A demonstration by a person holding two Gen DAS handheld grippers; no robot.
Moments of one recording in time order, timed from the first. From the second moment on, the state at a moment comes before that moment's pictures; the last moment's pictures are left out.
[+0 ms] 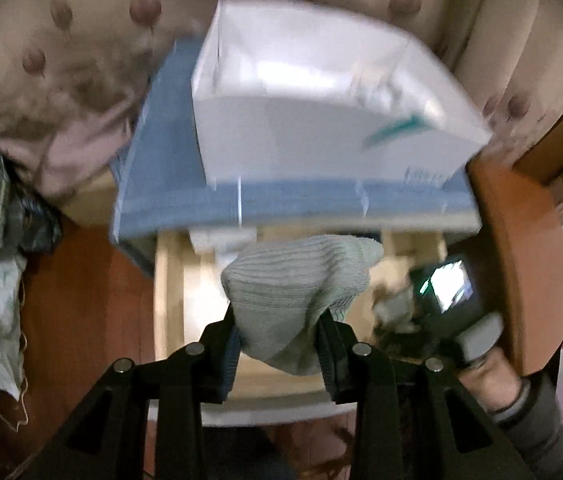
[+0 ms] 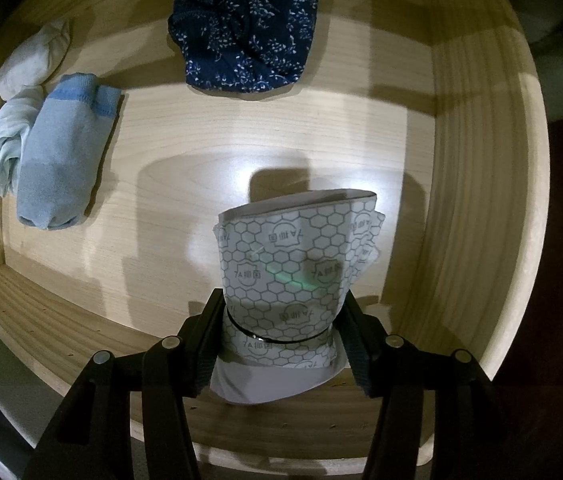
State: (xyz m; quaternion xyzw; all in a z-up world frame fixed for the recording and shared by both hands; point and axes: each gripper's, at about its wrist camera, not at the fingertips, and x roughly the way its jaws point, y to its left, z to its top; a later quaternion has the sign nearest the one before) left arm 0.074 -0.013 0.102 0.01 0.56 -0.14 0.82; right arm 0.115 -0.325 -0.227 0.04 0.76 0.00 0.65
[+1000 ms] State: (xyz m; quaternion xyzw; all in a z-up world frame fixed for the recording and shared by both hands) left arm 0.218 -0.068 0.127 0.07 0.46 -0.10 0.88; right arm 0.115 -0.339 -0.228 0.05 0.76 0.00 0.65
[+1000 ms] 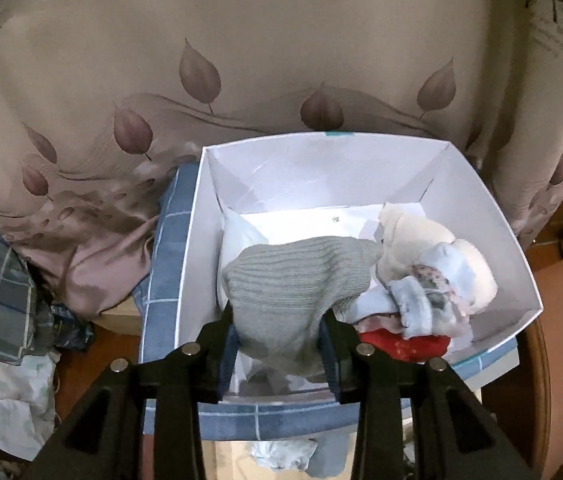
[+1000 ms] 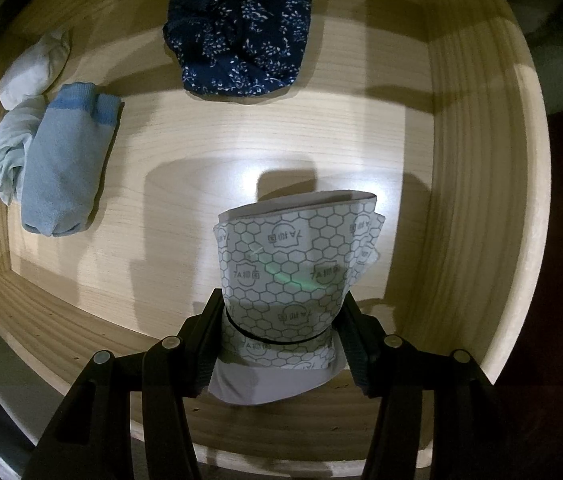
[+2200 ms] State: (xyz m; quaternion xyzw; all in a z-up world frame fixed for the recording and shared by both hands) left arm 0.094 0.019 0.046 0.04 0.51 -0.04 0.86; right arm 0.116 -0.336 -0.233 0.05 0.76 0.00 0.65
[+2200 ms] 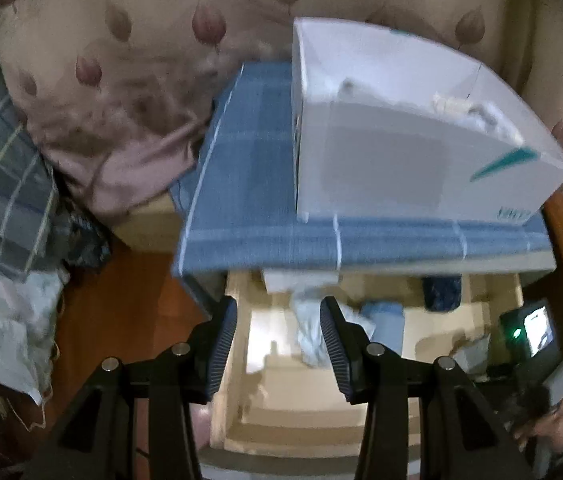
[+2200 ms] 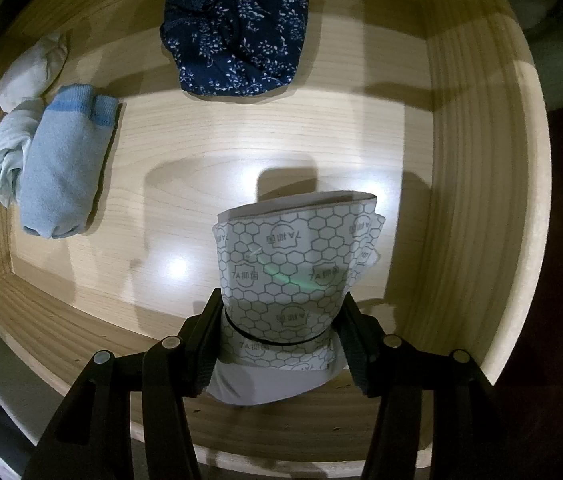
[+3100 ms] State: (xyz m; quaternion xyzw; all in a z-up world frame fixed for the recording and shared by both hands) left arm 0.057 0.038 -0.021 -0.08 0.52 -0.04 0.85; right arm 0.112 -0.319 -0.193 0.05 0.71 0.00 0.70
